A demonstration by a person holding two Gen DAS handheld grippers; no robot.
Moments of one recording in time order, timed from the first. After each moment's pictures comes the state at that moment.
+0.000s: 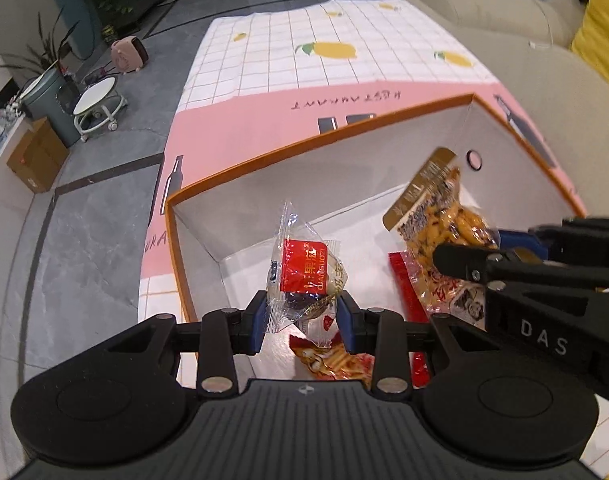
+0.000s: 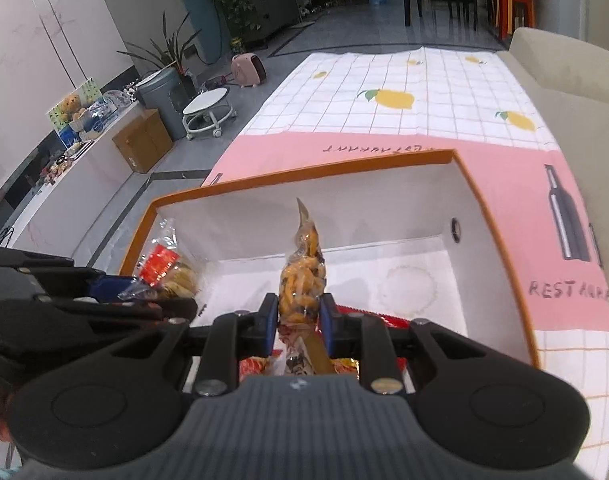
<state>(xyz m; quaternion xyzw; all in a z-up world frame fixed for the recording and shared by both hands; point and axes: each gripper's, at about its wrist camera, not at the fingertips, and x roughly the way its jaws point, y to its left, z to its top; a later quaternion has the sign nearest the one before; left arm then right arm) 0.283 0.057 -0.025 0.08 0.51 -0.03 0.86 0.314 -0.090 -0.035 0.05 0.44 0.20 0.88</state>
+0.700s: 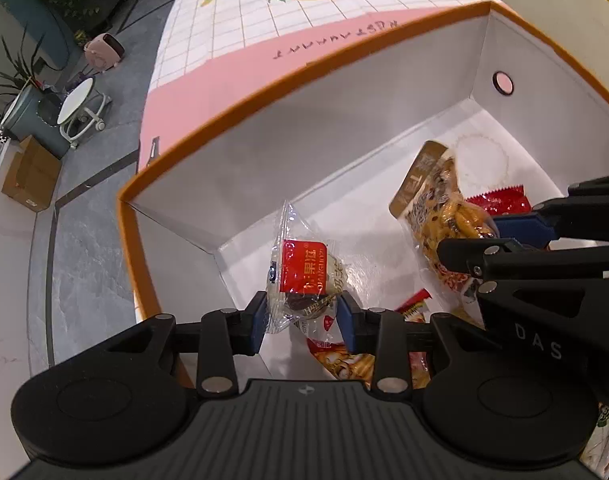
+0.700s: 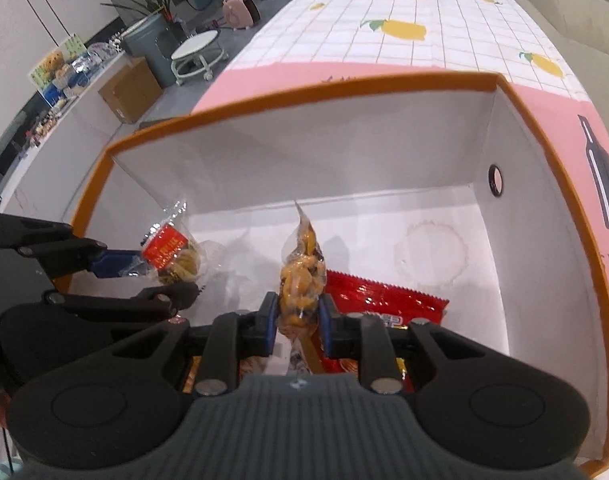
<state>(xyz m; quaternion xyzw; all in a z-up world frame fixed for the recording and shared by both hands) 0.312 0.050 -0.076 0.17 0.56 -0.04 0.81 0.350 -0.067 -0.087 0.04 0.52 0.20 0.83</state>
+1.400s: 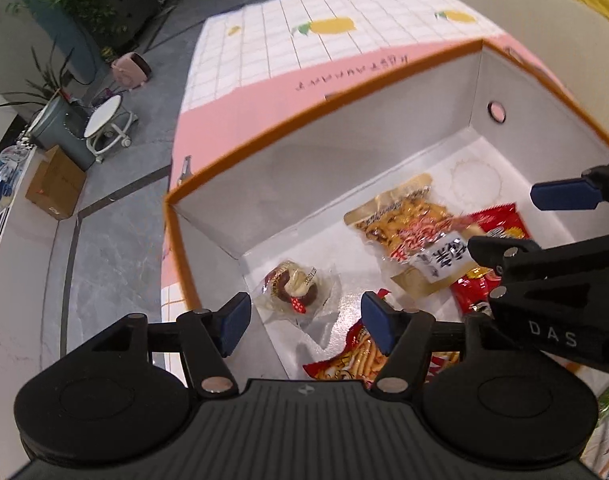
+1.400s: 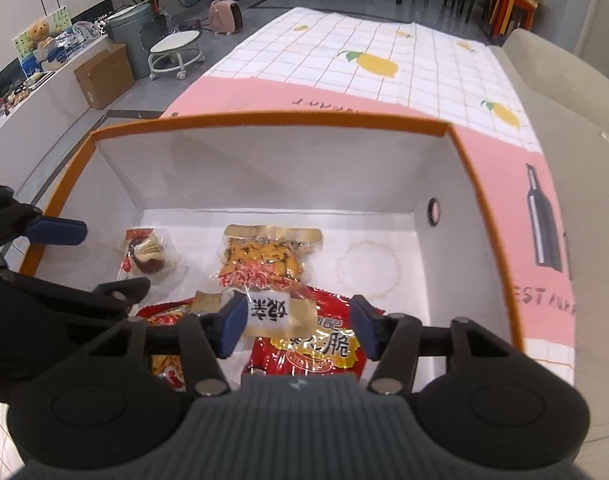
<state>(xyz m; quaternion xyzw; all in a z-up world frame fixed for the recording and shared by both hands) 0.280 0.046 -0.043 0.16 0.51 -0.01 0.85 0.326 -0.073 -0.060 -0.05 0.48 0.15 0.86</state>
